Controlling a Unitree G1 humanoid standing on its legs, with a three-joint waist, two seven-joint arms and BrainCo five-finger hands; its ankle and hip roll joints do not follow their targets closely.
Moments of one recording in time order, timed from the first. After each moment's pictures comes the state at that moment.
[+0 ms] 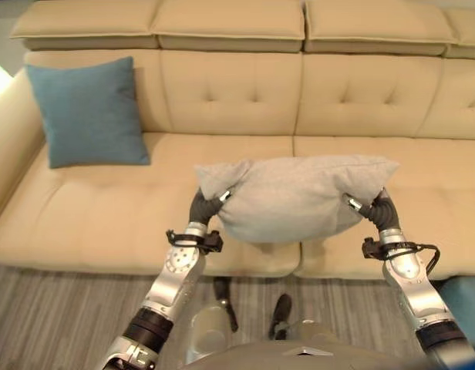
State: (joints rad) left arm -0.04 0.35 -0.33 0.12 -0.45 -0.23 0.16; right arm 0.04 -0.41 0.13 0.13 0.15 -0.25 -0.17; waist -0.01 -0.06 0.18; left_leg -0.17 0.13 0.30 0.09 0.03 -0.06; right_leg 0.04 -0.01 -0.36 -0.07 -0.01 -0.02
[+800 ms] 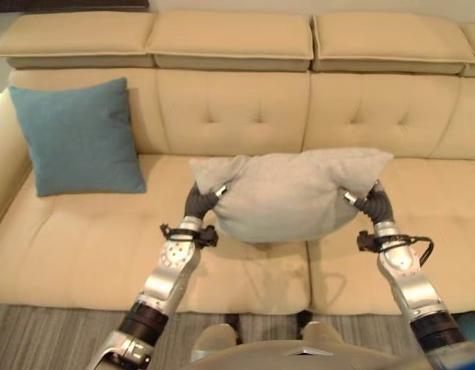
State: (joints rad) left arm -0.14 0.36 -0.32 0.13 -0.44 -0.22 0.18; right arm -0.07 -0.43 0.15 0.14 0.13 -0.22 -0.21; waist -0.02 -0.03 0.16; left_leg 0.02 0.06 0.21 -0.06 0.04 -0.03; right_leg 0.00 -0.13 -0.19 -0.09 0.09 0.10
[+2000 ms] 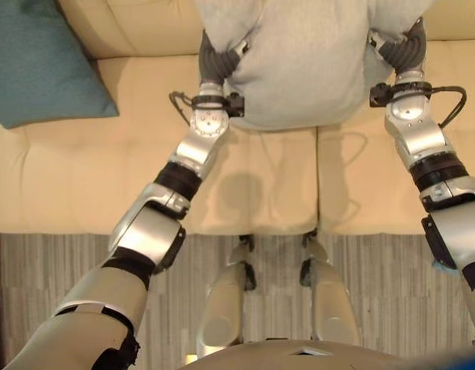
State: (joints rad) left arm -1.14 0.30 -0.42 0.79 -0.41 -0.27 0.51; right arm -1.18 -0.55 0.40 0.93 0.17 -0.19 -0.50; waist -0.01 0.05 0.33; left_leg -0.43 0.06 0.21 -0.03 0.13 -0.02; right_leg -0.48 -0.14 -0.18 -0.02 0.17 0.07
